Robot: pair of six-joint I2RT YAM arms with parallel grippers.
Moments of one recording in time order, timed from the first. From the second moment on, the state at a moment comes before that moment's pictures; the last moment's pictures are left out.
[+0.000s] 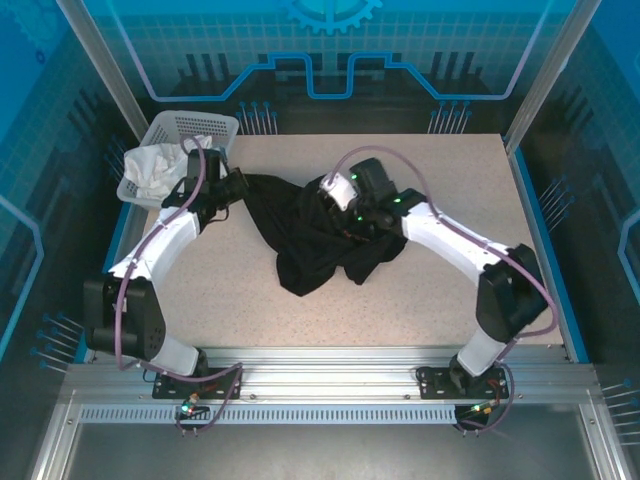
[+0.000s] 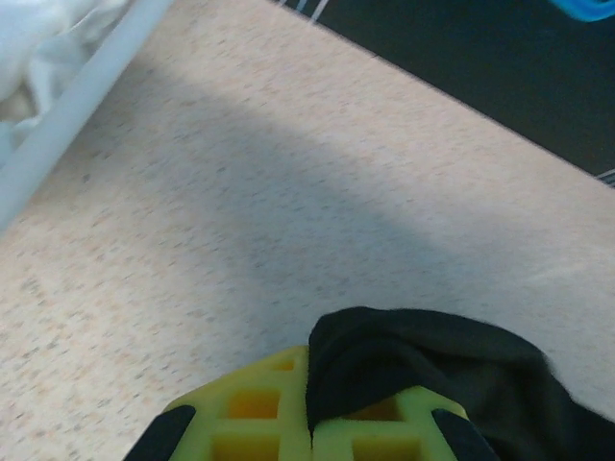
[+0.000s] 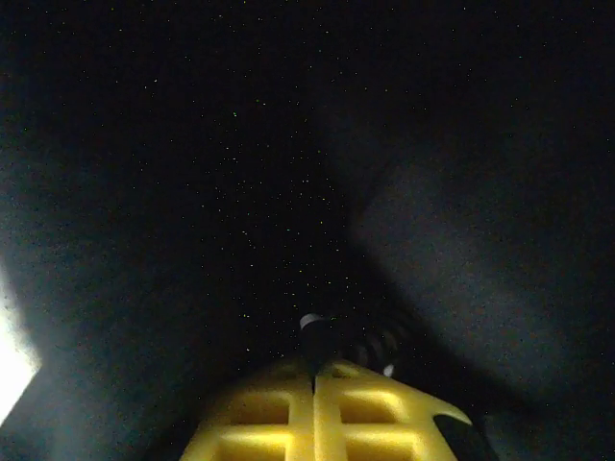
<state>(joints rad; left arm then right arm) -0.08 1.50 1.13 -0.31 0.08 -0.56 0.56 1.64 1.33 -0.44 -0.29 -0.22</state>
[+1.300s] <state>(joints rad) -0.47 1.36 1.01 -0.21 0.12 -0.48 0.49 1.60 1.30 -0.25 -0.64 -0.04</state>
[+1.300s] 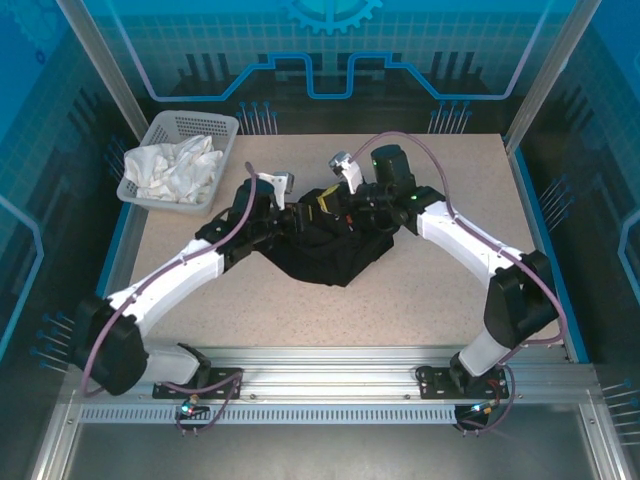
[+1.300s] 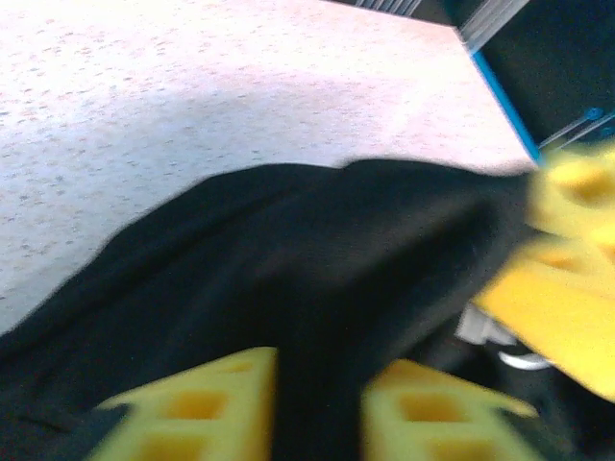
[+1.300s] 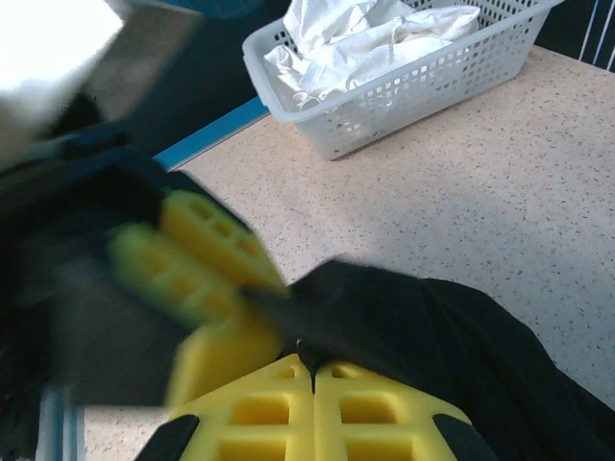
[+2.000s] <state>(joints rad) -0.24 1.38 0.89 -0.14 0.16 -0.63 0.36 1.45 1.20 0.11 -0.81 0.15</state>
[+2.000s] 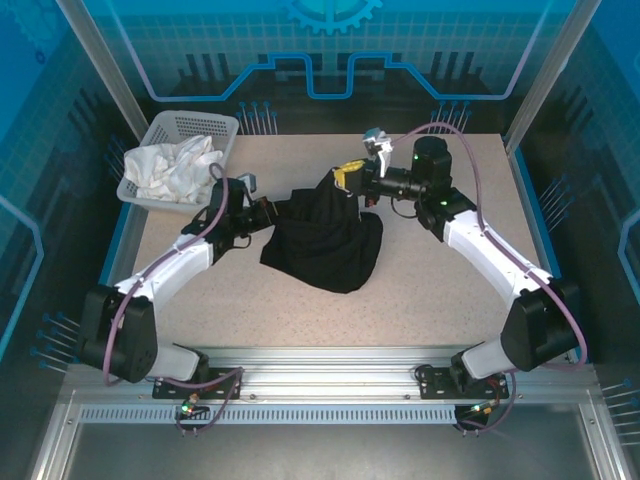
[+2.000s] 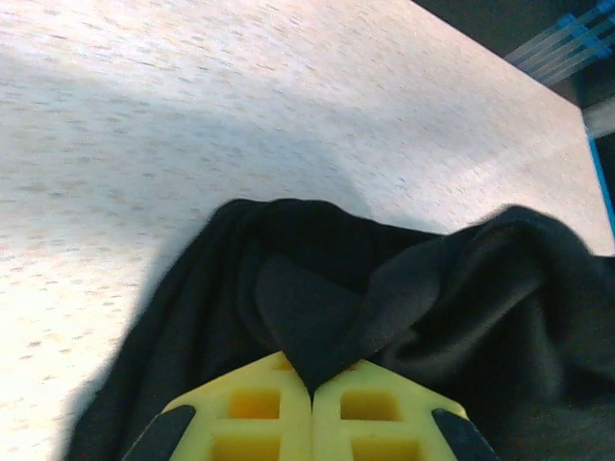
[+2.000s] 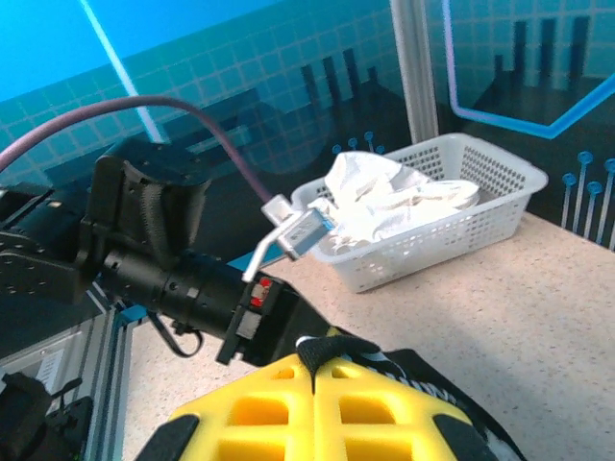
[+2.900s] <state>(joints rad) -0.43 1.21 0.70 -0.13 0.16 -0.49 0.33 1.29 0.83 0.10 -0.83 0.09</state>
